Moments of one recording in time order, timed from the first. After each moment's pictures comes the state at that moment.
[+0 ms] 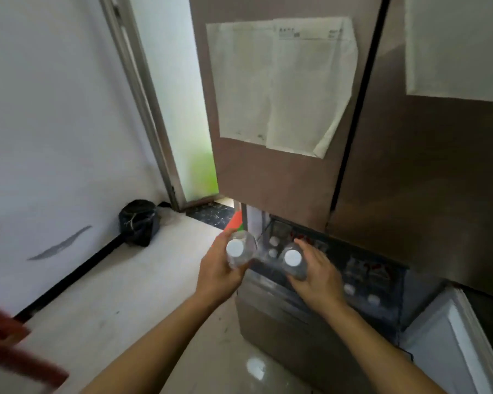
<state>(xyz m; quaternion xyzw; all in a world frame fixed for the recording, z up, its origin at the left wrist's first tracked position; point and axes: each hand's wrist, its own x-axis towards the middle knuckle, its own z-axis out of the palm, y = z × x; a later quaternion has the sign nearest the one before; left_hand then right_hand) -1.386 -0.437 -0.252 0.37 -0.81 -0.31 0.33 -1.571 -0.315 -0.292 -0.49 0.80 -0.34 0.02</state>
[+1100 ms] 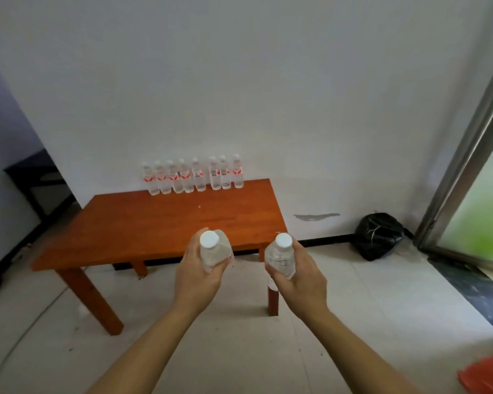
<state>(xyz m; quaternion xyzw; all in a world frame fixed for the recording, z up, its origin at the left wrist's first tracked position) -0.652 -0.450 -0.213 0.73 -0.47 -0.10 0.49 -0.849 -0.536 -0.253 -0.76 0.49 -0.38 0.20</state>
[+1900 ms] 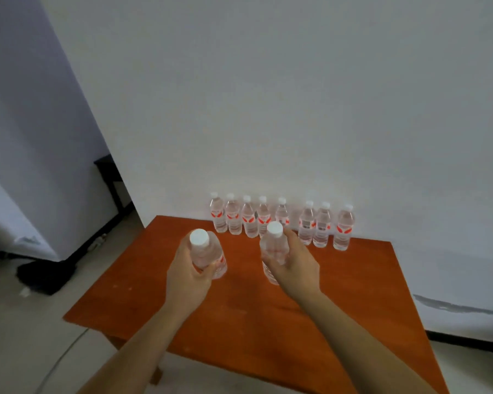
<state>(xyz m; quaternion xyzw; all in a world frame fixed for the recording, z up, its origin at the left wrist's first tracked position) -0.231 -0.742 -0.211 0.80 -0.35 0.01 0.48 -0.375 -0.915 -0.243 -0.83 0.36 -0.32 0.27</state>
